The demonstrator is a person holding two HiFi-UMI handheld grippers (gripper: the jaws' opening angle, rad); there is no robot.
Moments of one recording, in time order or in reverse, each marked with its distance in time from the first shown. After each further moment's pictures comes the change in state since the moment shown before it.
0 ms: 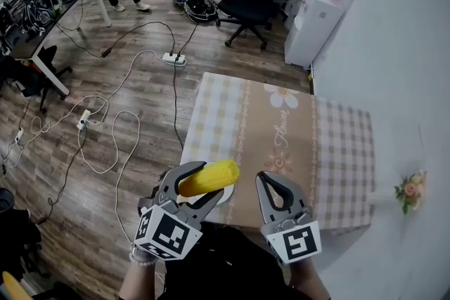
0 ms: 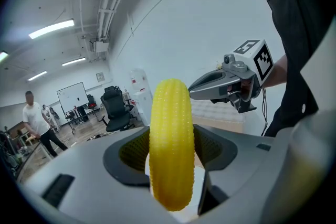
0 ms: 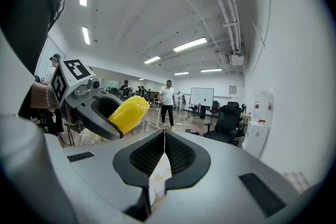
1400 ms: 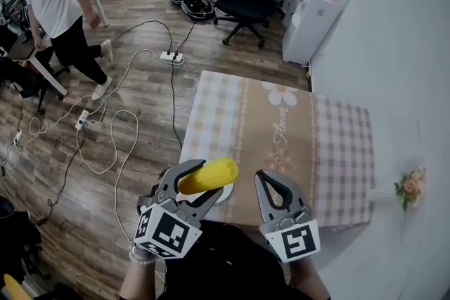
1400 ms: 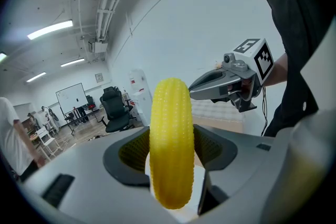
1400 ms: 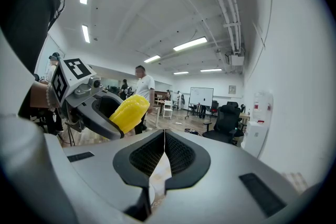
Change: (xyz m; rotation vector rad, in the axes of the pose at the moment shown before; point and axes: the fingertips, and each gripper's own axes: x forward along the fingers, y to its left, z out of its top) left arm -0.001 0.002 0.000 0.011 -0.004 -0.008; right arm 0.001 0.003 0.001 -0.001 0.014 -0.012
